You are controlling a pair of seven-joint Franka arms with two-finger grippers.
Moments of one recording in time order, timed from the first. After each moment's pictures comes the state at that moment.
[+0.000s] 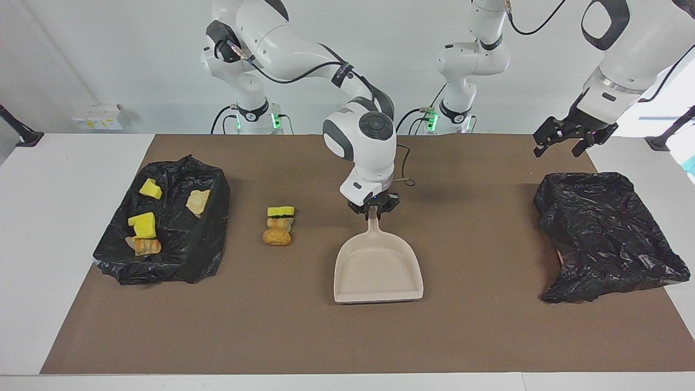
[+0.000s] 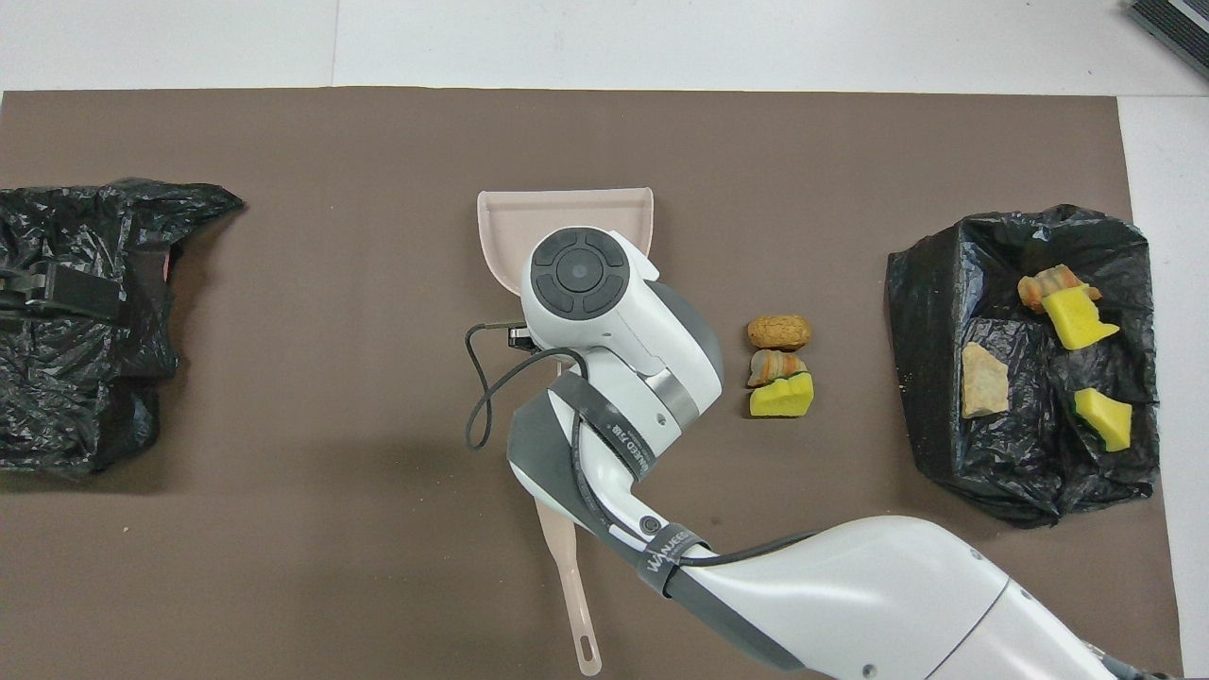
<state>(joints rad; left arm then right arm) -0.05 0.00 0.05 -1.58 -0.04 1.56 0.02 0.35 0.59 0.36 -1.44 -0.18 2.04 0.72</state>
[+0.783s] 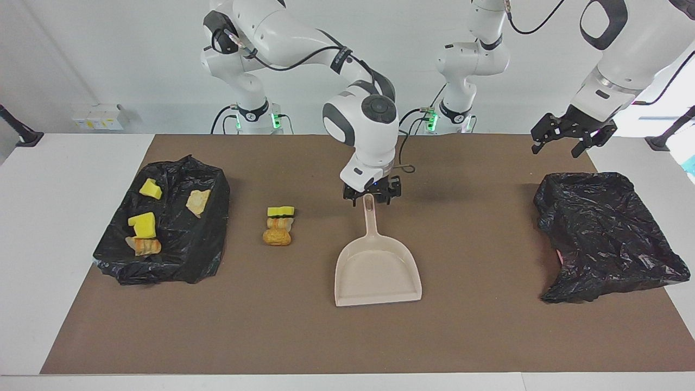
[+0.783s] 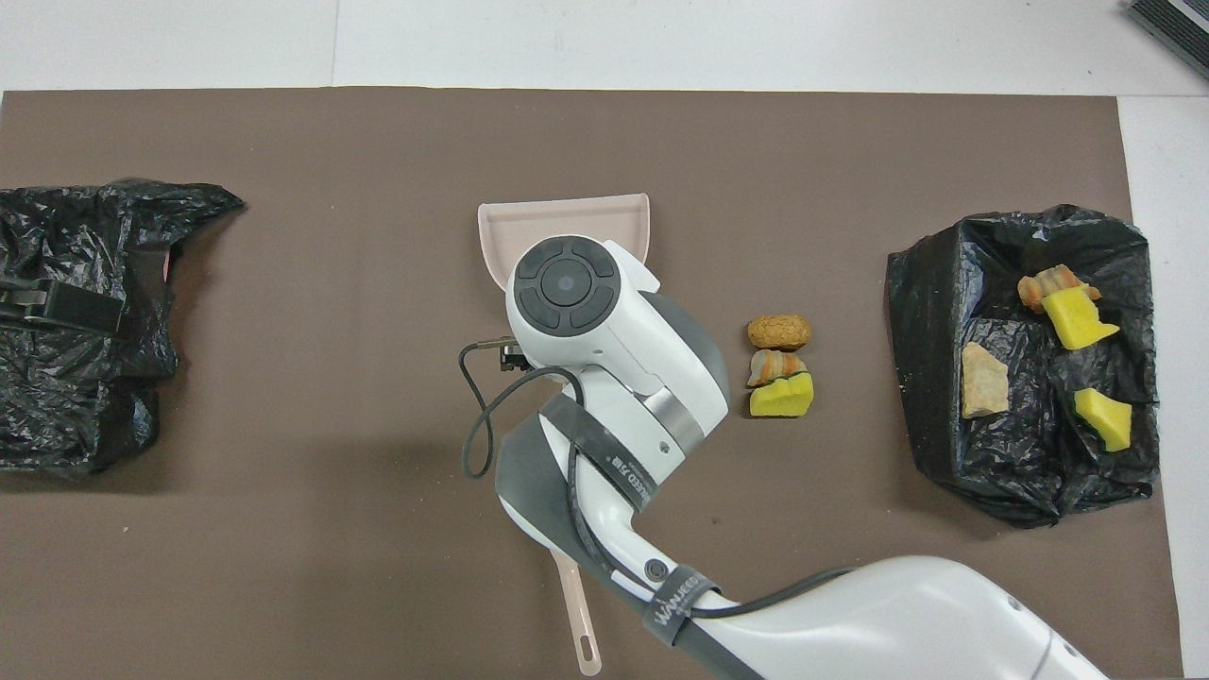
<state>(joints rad) -0.05 0.00 0.05 -1.60 -0.04 1.56 0.14 0.35 0.47 0.39 -1.46 -0.15 1.90 0.72</state>
